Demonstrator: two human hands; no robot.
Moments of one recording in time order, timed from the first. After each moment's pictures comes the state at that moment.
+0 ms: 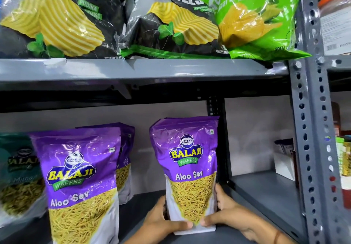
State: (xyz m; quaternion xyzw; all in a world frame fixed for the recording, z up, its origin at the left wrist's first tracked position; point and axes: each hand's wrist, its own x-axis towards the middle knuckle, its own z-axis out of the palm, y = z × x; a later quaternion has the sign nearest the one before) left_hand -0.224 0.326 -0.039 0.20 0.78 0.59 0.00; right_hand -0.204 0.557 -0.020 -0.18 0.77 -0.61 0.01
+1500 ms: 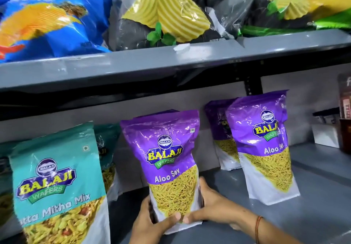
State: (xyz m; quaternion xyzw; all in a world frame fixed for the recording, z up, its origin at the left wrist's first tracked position) left_hand -0.174 0.095 -0.050 0.12 0.76 0.62 -0.12; right_hand -0.182 0.305 -0.028 -0.16 0.85 -0.50 -0.03
